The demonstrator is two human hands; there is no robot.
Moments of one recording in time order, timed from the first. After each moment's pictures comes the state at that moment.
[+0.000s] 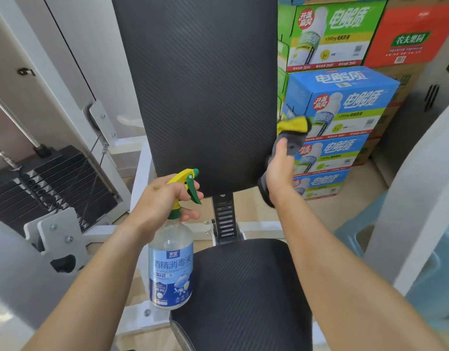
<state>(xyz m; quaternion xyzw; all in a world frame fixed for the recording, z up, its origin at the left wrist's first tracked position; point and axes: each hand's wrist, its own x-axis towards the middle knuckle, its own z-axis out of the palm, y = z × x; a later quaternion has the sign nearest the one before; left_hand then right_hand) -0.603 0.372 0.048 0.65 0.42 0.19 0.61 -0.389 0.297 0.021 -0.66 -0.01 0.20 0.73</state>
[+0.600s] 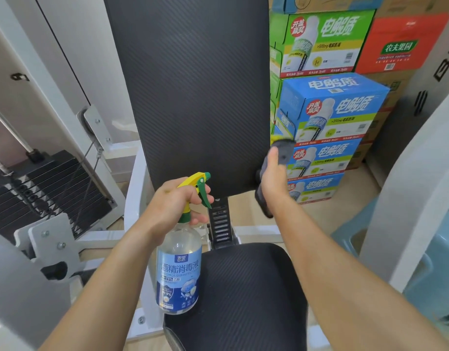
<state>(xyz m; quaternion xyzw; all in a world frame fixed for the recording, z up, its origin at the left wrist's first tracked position) -0.584 0.361 0.048 0.67 0.39 0.17 0.61 -0.397 0.282 0.024 -0.69 -0.06 0.20 0.69</state>
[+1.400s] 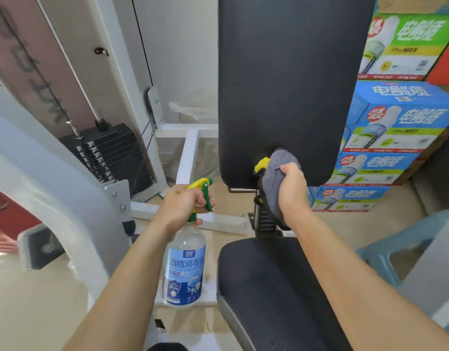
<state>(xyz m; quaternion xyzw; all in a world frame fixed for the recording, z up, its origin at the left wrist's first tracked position) -0.686 0.390 0.032 0.58 0.51 0.21 0.60 -0.489 0.315 0.019 -0.64 -0.06 0.32 0.70</state>
